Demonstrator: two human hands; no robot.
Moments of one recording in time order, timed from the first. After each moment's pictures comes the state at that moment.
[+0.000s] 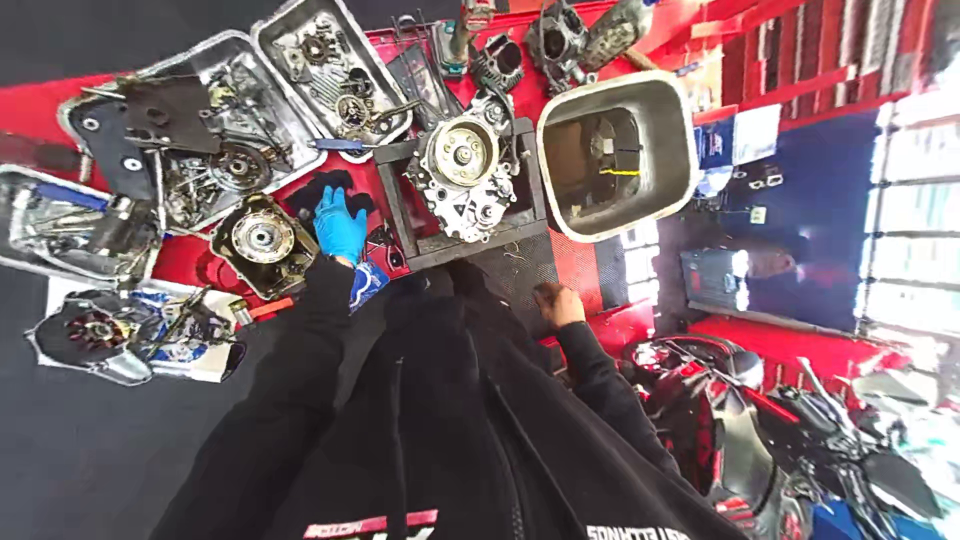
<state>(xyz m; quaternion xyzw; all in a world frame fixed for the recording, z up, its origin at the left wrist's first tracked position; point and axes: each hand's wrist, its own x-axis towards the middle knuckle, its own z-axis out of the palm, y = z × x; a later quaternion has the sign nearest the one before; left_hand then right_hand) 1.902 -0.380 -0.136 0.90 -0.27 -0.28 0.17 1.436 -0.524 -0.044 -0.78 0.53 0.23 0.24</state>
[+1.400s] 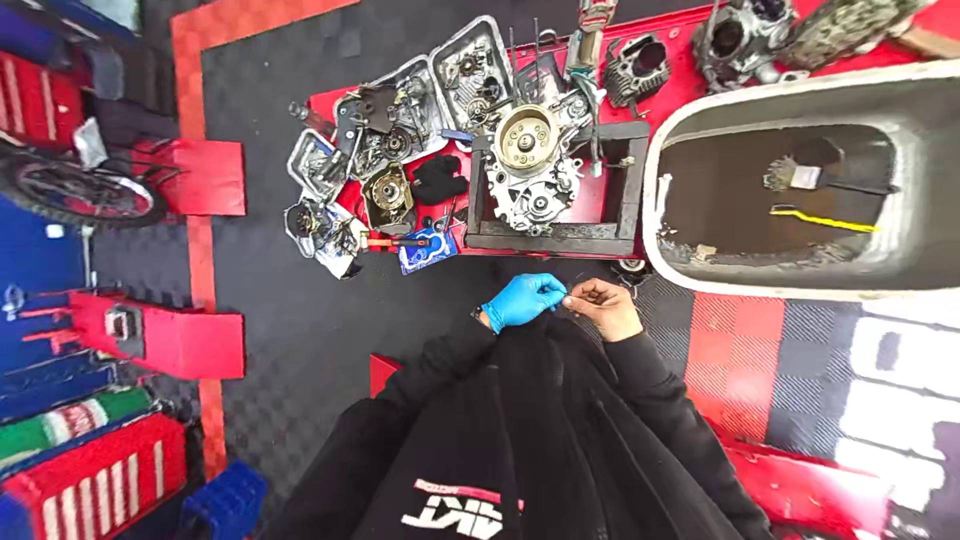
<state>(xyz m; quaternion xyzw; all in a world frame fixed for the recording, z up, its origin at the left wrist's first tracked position) 1.589 -0.439 -0.010 0.67 -0.26 -0.56 0.42 1.430 -0.581 -0.051 -0.56 0.27 -0.06 0.78</state>
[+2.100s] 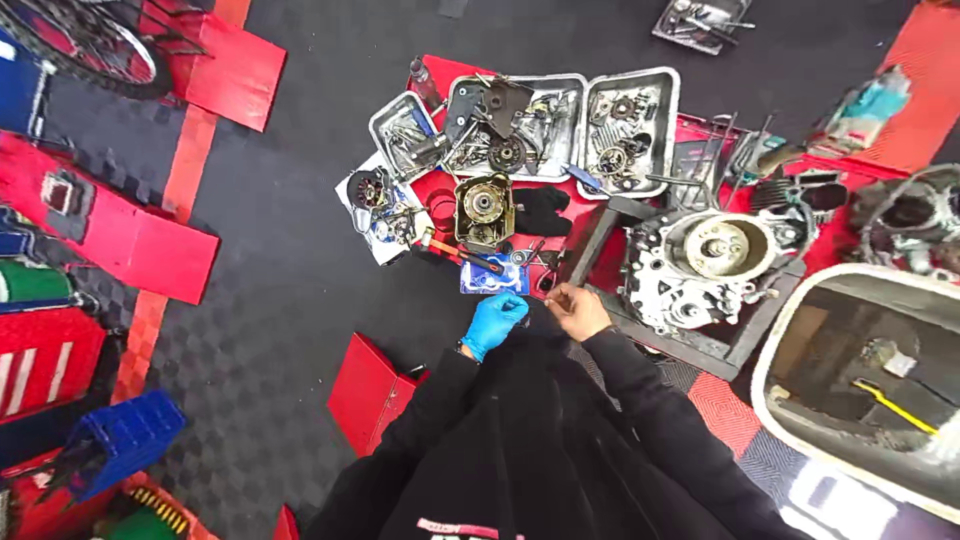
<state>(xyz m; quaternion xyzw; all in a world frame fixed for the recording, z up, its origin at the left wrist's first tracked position) 1.751 -0.225 -0.043 0.75 0.01 -0.38 0.54 1.714 -0.446 -0.057 -0.85 0.11 0.23 0.45</state>
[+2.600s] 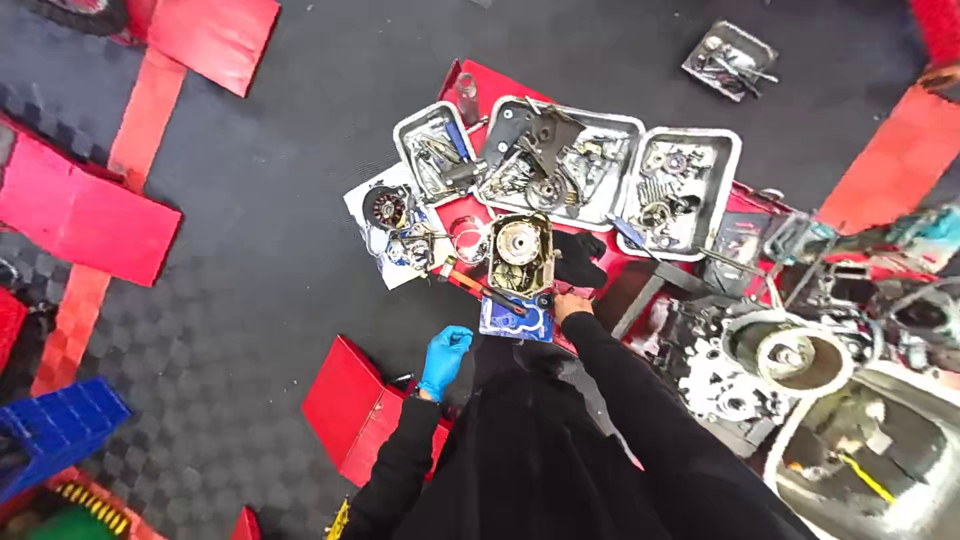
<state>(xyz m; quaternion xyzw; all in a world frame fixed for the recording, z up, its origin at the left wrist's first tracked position) 1.816 -0.067 -0.082 0.75 0.21 -0.31 0.54 1.866 -0.382 -0.194 -0.88 0.09 0.47 0.06</state>
